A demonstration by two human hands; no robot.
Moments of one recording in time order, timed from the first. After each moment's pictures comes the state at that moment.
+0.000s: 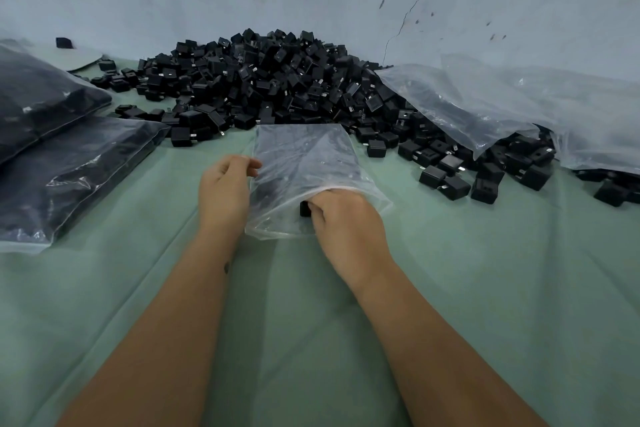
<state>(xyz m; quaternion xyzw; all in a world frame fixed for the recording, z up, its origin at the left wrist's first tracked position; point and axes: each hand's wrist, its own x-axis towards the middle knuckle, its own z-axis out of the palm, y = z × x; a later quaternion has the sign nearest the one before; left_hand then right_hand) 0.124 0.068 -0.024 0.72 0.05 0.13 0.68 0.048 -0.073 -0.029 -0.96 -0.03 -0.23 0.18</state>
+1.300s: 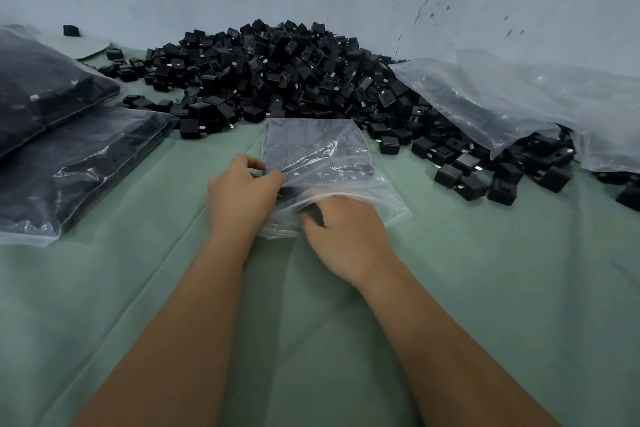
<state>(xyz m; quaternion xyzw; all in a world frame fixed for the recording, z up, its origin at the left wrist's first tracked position) 0.133 0.072 -0.032 0.85 0.06 0.08 0.52 0.056 -0.061 -0.030 -0.97 -0.03 -0.14 0.20</state>
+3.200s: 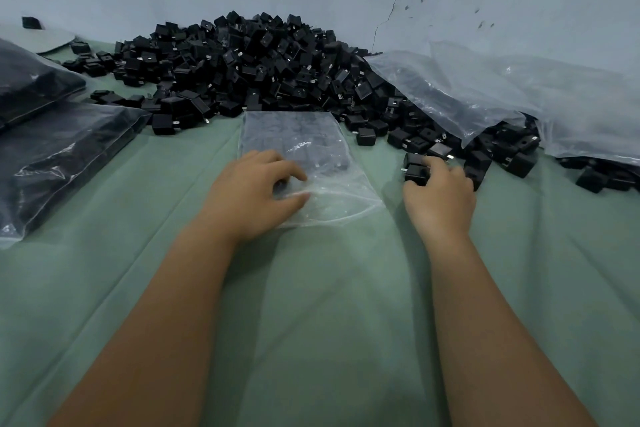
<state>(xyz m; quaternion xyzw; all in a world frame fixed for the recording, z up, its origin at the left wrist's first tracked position) 0.112 0.065 -0.018 0.89 -0.34 0.14 0.26 0.053 -0.185 -0.034 -0.89 0.32 -0.25 0.22</state>
